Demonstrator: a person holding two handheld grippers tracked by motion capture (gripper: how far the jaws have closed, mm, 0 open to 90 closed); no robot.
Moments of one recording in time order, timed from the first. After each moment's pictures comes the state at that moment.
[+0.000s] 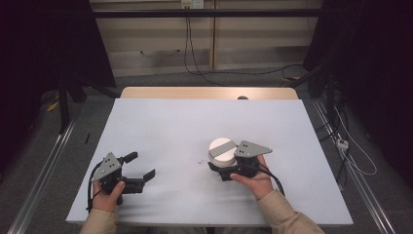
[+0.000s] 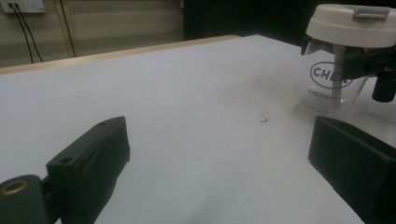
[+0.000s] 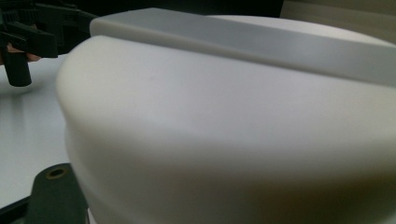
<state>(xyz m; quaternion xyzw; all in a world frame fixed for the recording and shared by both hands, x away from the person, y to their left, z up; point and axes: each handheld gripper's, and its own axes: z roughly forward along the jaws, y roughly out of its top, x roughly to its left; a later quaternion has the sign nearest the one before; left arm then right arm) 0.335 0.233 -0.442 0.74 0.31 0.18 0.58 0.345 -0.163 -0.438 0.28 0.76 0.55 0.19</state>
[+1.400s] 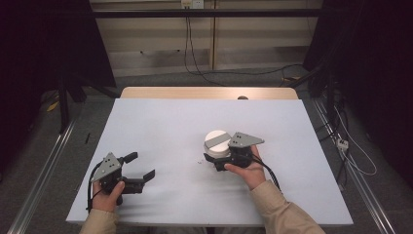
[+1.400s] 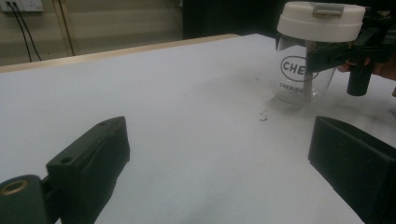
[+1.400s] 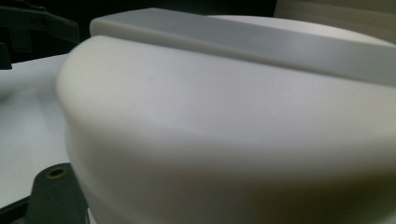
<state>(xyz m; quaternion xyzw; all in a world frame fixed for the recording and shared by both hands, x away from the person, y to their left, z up) 0.336 0.234 -0.443 0.74 0.31 0.18 0.57 0.374 -0.153 -0.440 0.29 0.76 0.55 0.19</state>
